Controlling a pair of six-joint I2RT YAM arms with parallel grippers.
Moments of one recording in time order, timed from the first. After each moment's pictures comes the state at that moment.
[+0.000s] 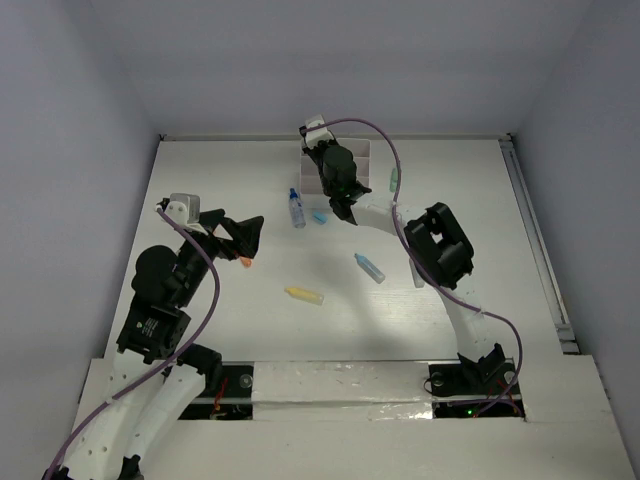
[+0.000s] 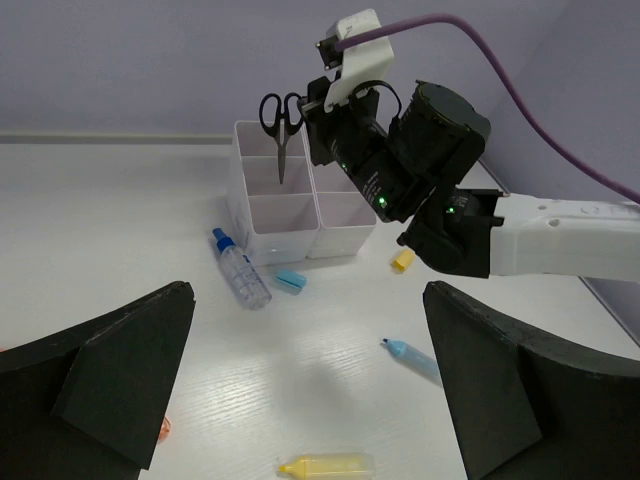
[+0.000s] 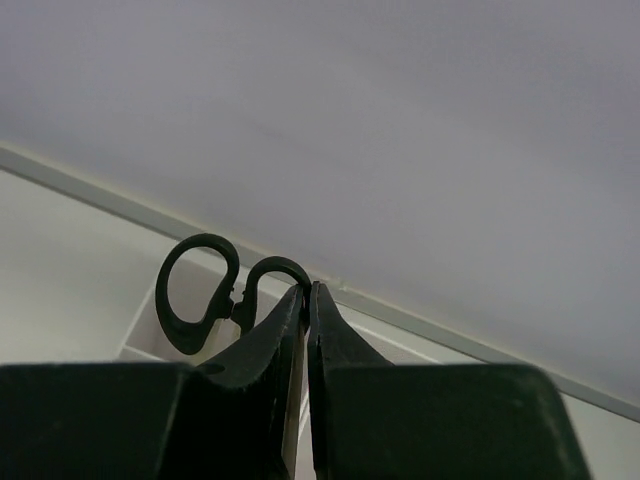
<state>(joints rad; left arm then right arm) -0.37 0.52 0.75 -0.18 0.04 -0.32 0.68 2.29 1.75 0.69 0.50 -0.46</state>
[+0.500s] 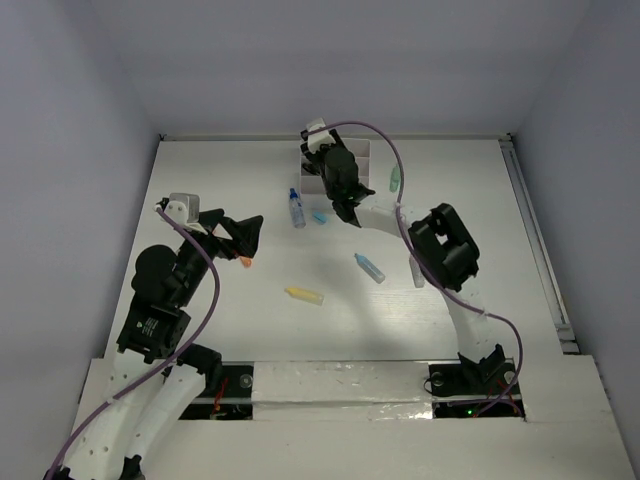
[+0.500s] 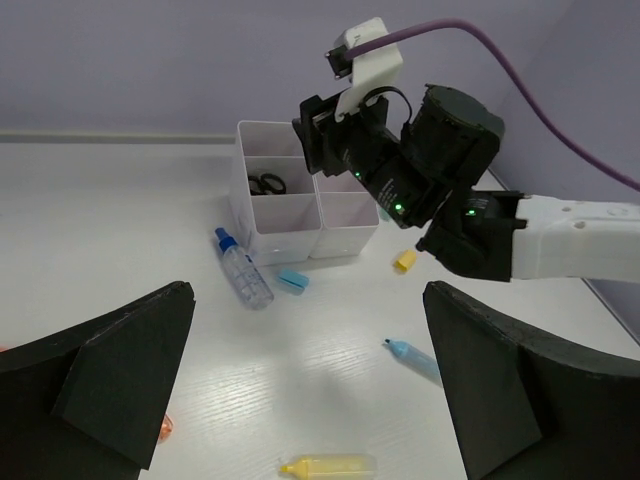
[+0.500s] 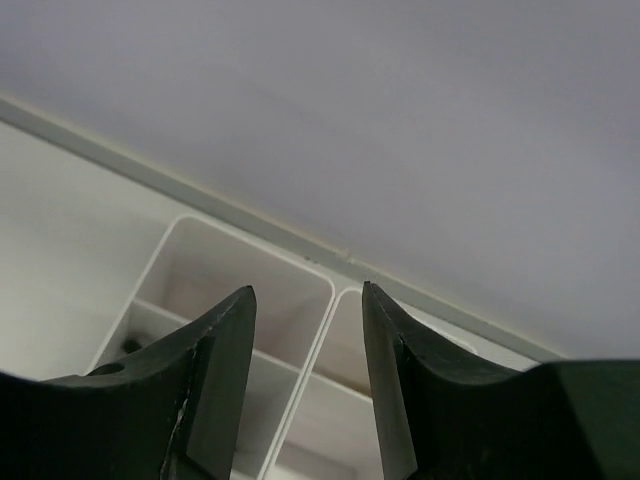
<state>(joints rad) -0.35 0.52 0.75 -0.18 0.04 -0.32 0.68 2.25 1.69 0.65 0.49 -0.44</state>
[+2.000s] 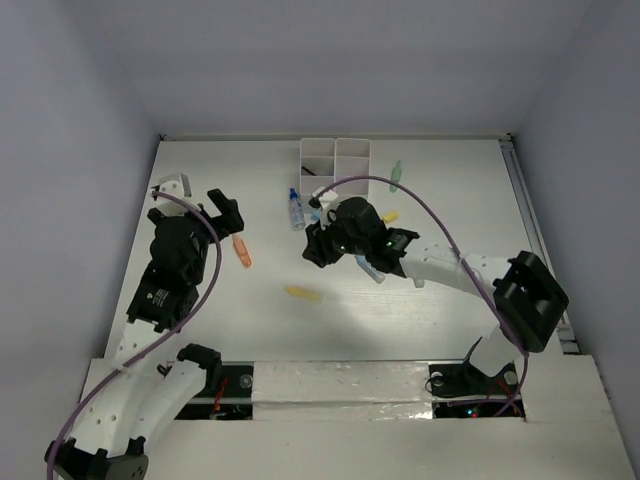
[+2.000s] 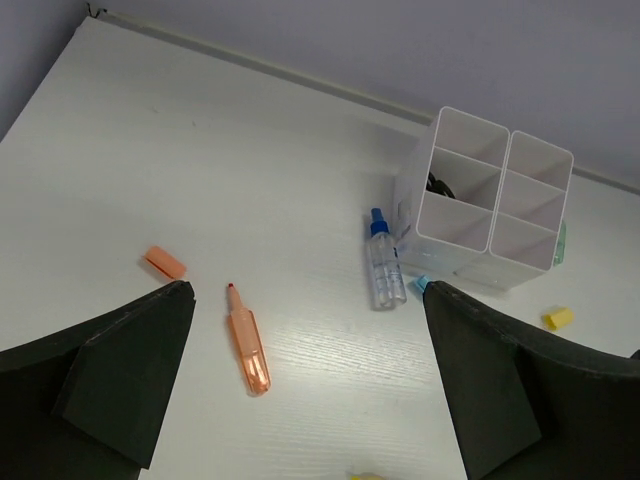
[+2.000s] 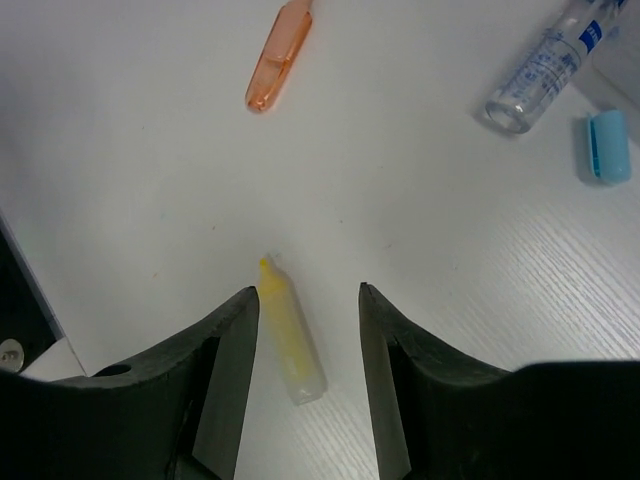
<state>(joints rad) -0.32 0.68 0.82 -0.29 -0.35 -0.38 0.86 1.59 1.09 0.00 -0.18 0.19</state>
